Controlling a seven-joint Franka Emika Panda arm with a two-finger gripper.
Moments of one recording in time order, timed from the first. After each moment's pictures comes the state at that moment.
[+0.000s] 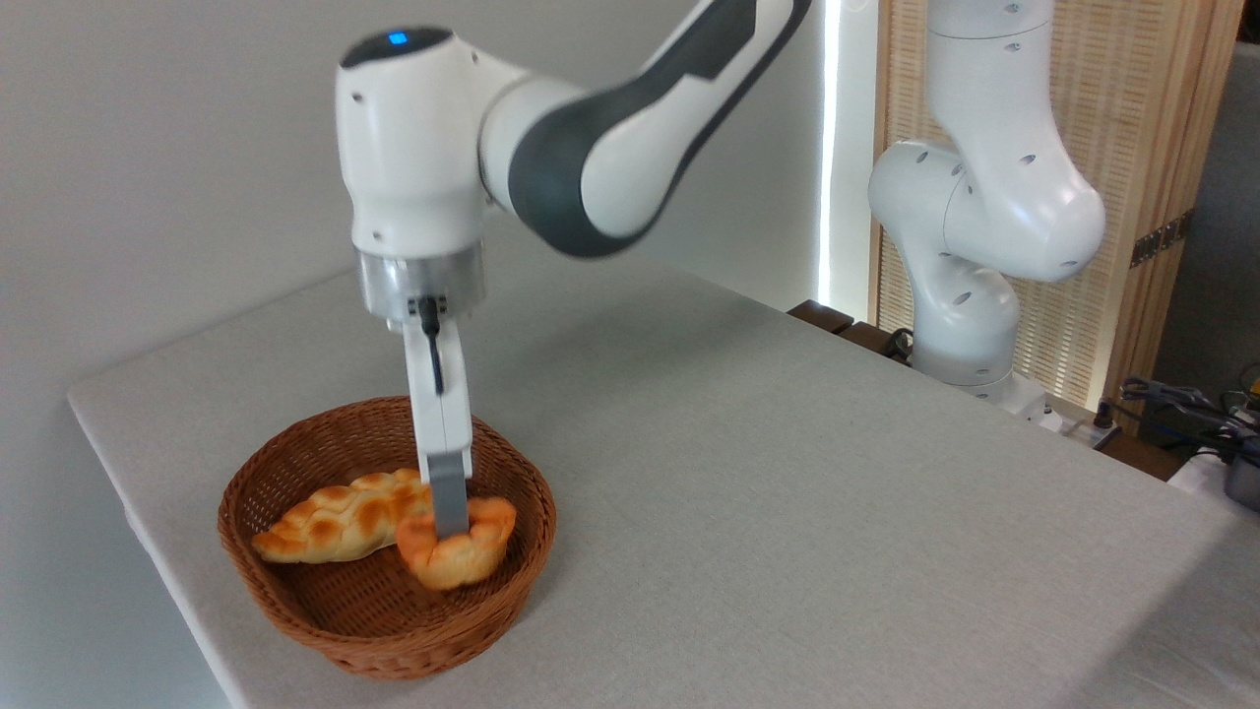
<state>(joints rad) -0.05 0.08 -0.06 -1.92 -0.01 2.15 1.08</state>
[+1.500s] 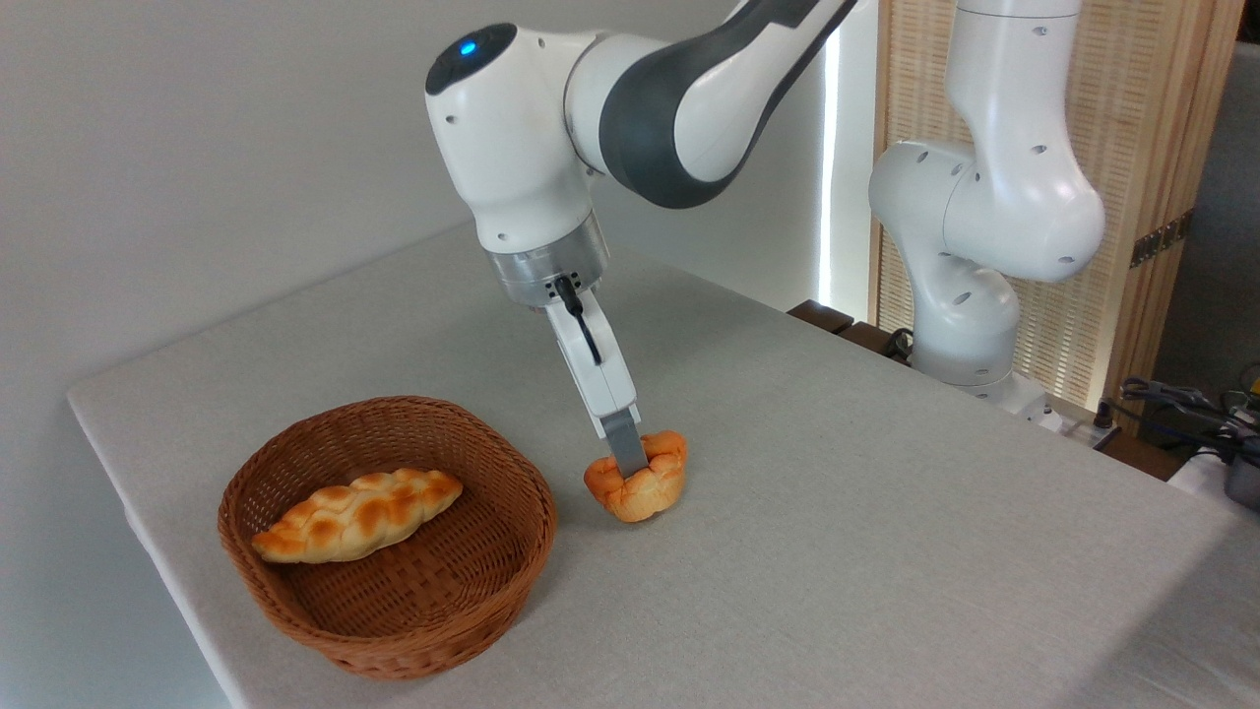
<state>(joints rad) -0.06 -0.13 -0.04 -2.17 0.02 1.88 1.07</state>
